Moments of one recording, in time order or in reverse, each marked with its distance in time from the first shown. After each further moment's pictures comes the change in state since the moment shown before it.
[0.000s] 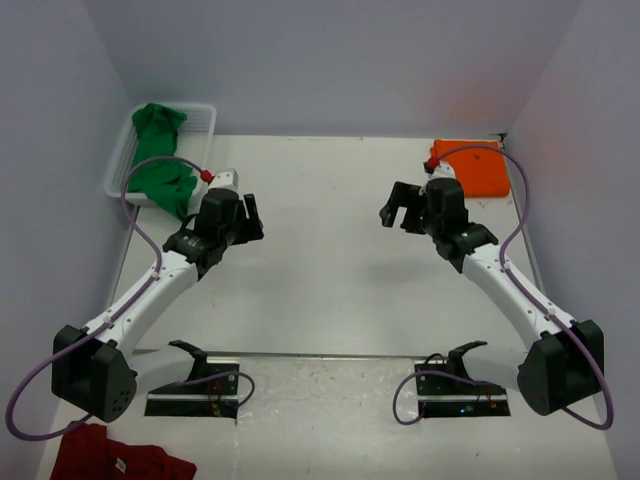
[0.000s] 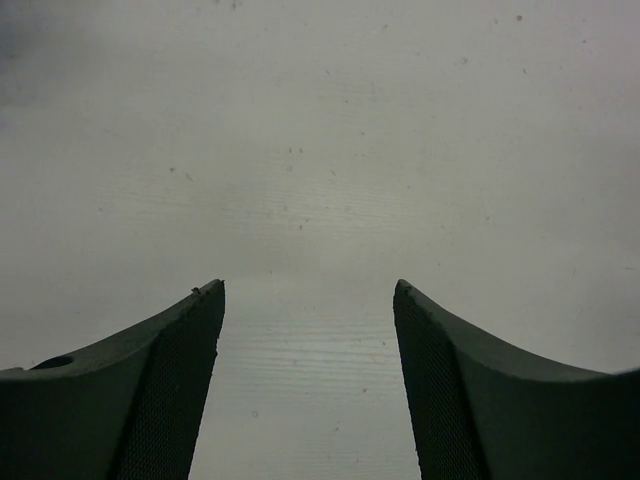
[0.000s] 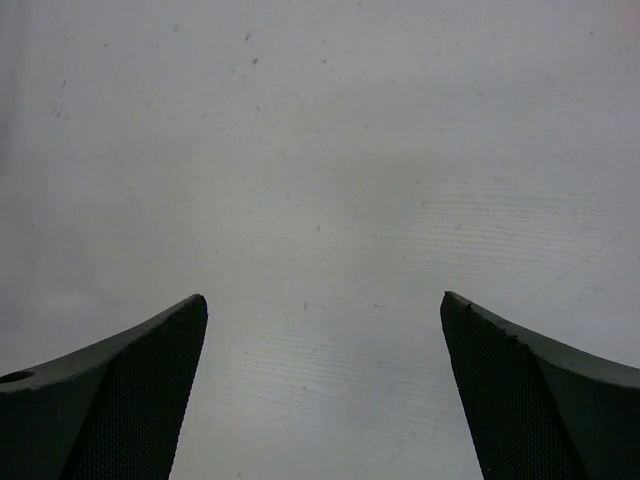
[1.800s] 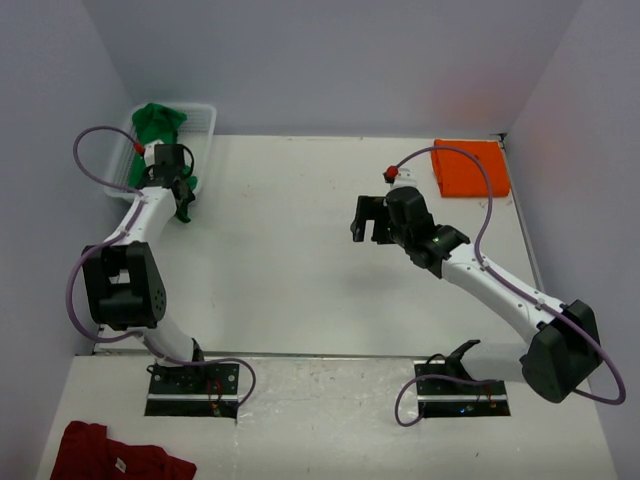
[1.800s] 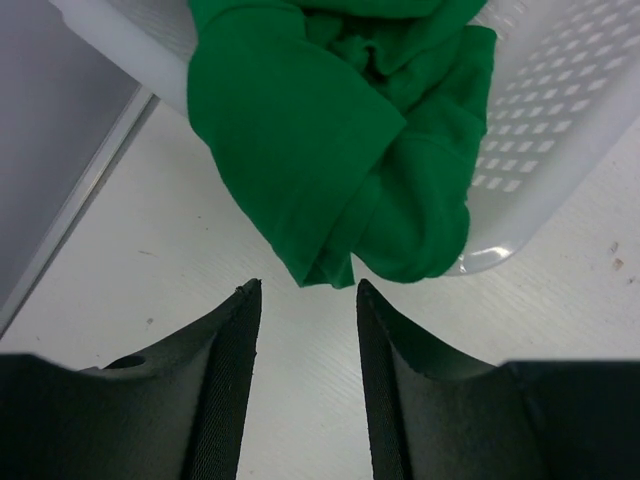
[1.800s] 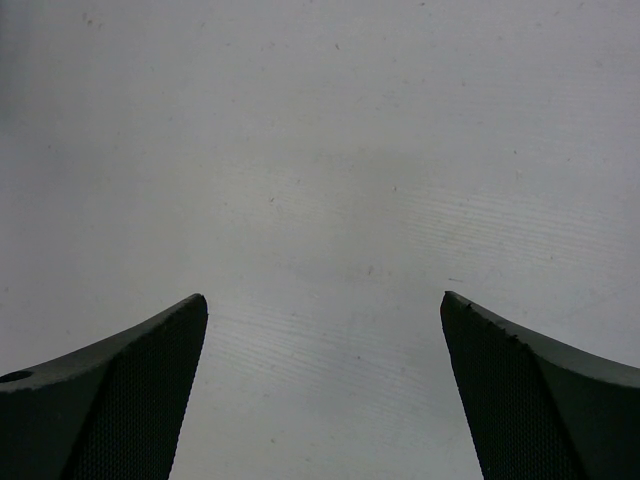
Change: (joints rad) left arm 0.474 0.500 0.387 -0.090 -0.224 0.078; right arm 0.268 0.048 0.032 -0.022 0.138 0.028
